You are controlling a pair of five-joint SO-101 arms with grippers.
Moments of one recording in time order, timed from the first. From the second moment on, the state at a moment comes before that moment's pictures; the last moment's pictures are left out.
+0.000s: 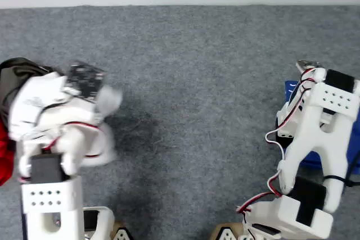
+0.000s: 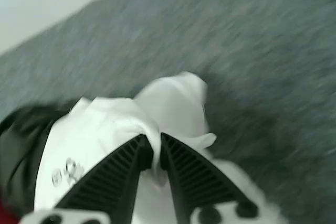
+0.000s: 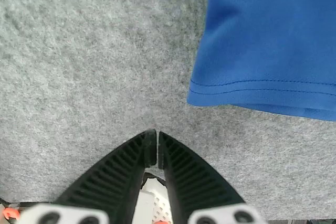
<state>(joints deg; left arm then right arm) -1.8 -56.4 43.1 67.0 -15.5 19.7 -2.6 6.2 100.5 15.3</state>
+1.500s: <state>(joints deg) -7.6 -41.5 40.1 73.6 -11.0 -16.3 16.2 -3.3 92.3 15.0</state>
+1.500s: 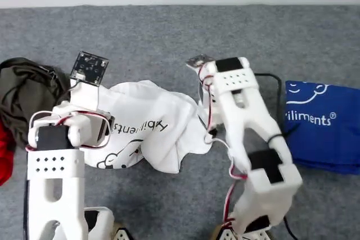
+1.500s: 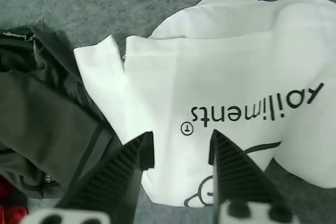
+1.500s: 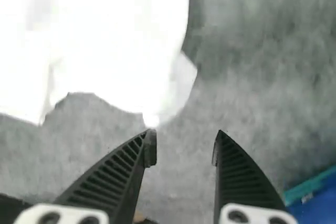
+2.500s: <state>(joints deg) -7.8 -41.5 43.9 72.3 -11.1 -15.6 32.4 -35.4 100.5 13.6</state>
